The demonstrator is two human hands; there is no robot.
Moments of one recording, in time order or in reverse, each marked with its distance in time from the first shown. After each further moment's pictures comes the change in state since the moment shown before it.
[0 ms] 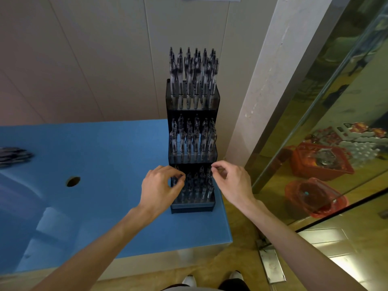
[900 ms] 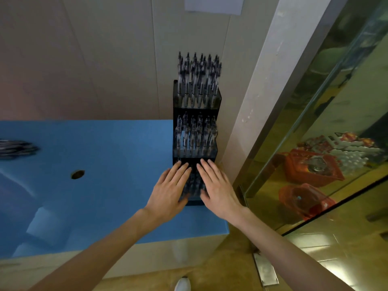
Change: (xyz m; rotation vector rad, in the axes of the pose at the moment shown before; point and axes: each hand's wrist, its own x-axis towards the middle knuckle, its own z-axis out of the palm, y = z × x) left_hand -0.040 -0.020 0.026 0.414 -0.218 0.309; right_hand -0.045 -0.007 0.032 -0.435 -0.229 -0.324
